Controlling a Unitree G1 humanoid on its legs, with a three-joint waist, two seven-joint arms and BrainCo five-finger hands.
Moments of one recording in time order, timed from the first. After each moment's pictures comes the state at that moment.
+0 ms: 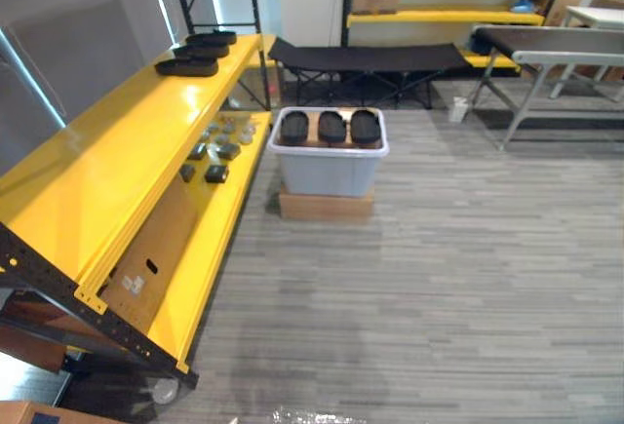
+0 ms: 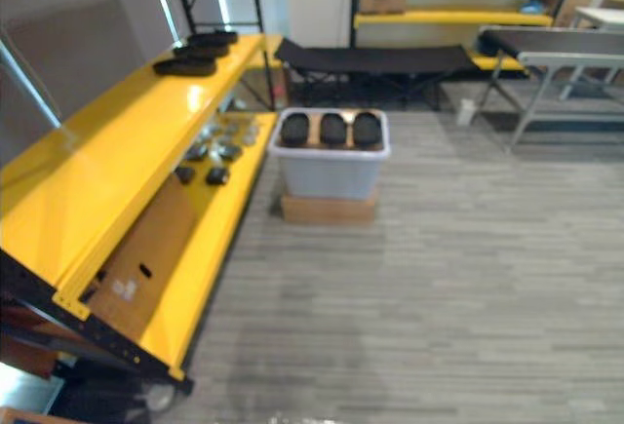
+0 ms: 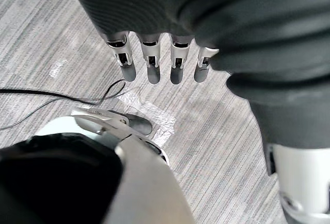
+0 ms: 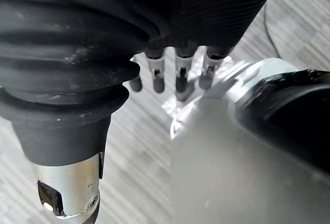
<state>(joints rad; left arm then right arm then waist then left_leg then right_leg) 0.15 0.09 0.27 1.06 -0.29 0.27 -0.02 0.19 -0.08 -0.35 1.10 0.49 0.21 0.12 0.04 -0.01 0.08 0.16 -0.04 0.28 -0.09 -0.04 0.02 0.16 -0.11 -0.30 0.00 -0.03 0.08</state>
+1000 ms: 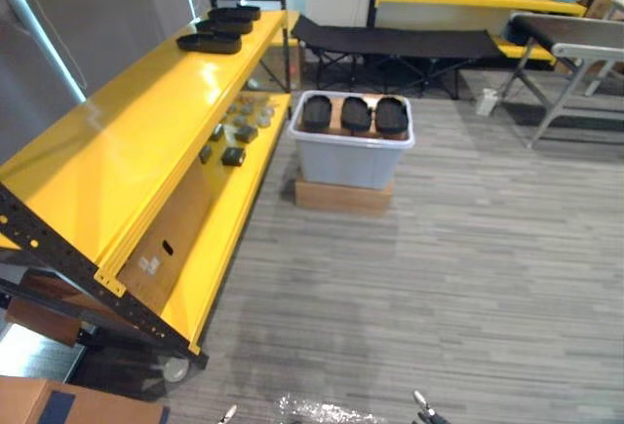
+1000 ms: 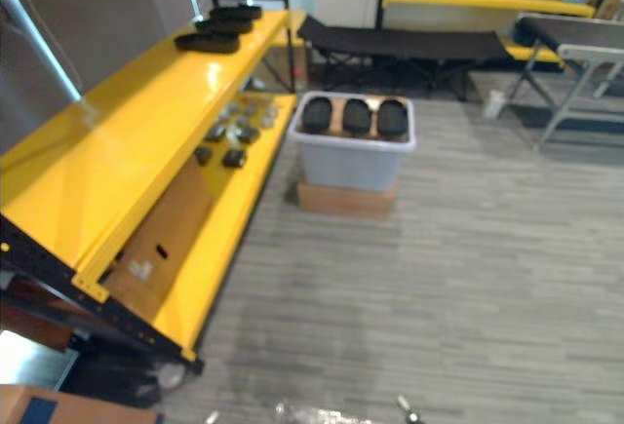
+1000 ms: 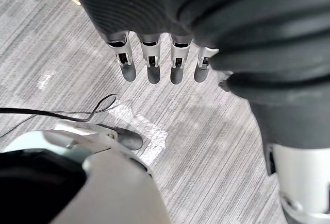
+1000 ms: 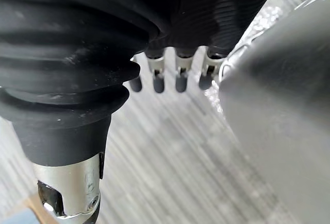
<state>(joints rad) 0.11 0.10 0.27 1.12 -0.27 0.14 0.00 0.13 -0.03 -0.39 1.10 0.38 0.05 0.20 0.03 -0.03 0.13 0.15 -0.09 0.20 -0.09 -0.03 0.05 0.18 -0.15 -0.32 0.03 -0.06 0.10</state>
